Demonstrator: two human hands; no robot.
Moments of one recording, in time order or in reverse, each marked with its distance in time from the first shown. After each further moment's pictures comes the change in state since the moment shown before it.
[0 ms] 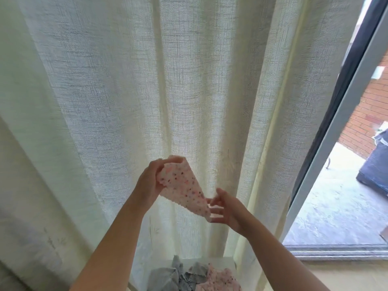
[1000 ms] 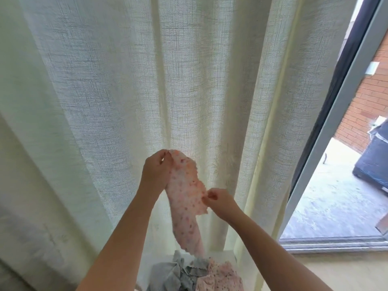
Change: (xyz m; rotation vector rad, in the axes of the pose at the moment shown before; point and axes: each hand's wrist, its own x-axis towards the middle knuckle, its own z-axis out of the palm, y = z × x) left_hand -0.003 0.004 0.021 0.518 0.369 0.167; right_hand 0.001 0.010 0.029 -0.822 0.242 -0.233
